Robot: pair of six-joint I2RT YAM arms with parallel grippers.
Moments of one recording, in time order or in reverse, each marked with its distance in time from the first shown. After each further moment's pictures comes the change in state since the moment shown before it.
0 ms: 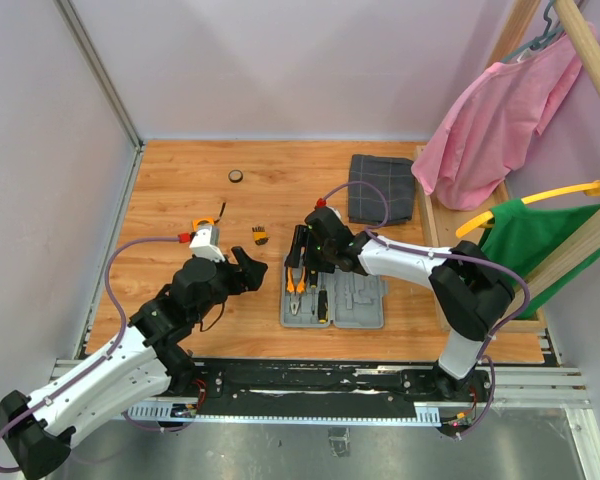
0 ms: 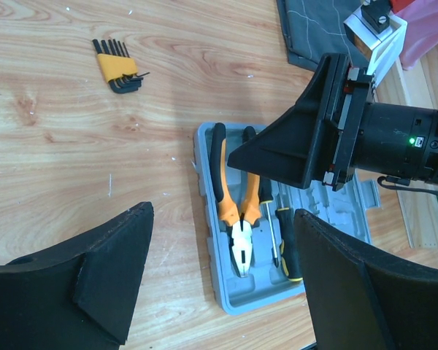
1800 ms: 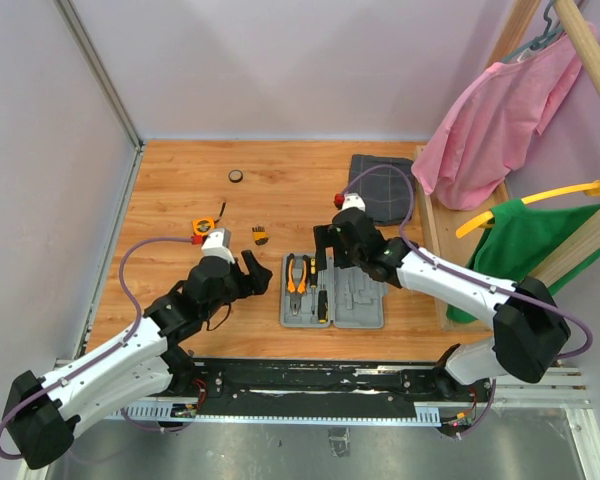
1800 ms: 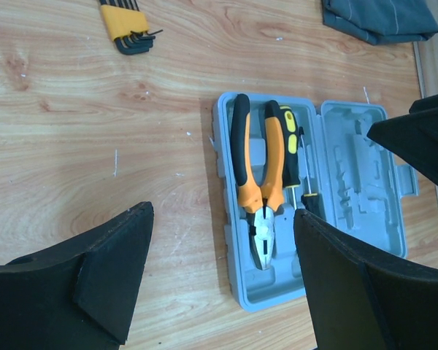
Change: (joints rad) left arm 0.000 0.122 -0.033 0.043 0.019 -0.022; right arm -0.019 -0.333 -0.121 -0.134 0.277 -0.387
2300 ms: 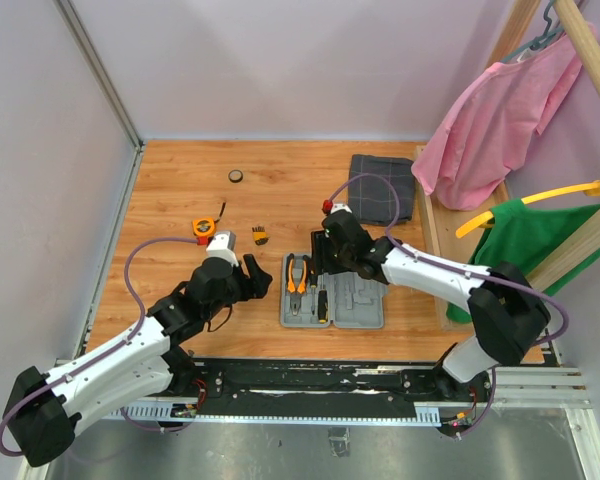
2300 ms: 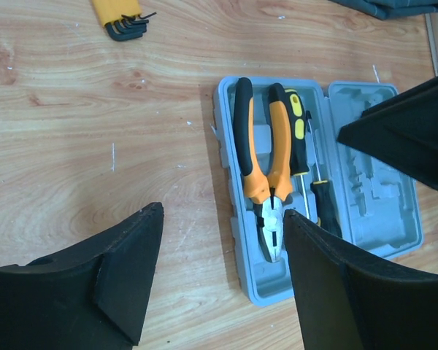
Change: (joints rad) left arm 0.000 0.022 -0.032 0.030 0.035 0.042; right arm 0.008 0.097 0.008 0.045 -0.174 0.070
